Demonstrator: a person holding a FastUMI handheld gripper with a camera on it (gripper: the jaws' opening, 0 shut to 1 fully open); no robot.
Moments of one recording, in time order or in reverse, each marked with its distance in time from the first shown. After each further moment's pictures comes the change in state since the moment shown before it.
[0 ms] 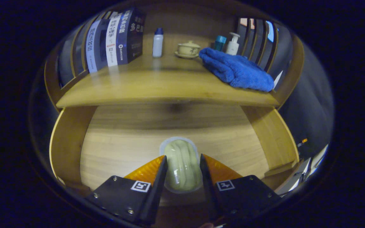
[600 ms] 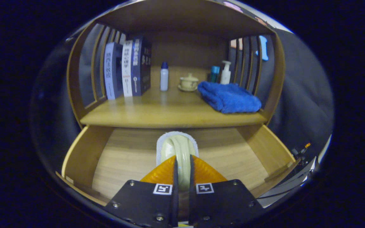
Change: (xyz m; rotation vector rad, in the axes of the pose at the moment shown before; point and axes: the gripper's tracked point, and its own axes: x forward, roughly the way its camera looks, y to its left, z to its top) arm -0.078 0.004 0.047 0.064 -0.420 0.039
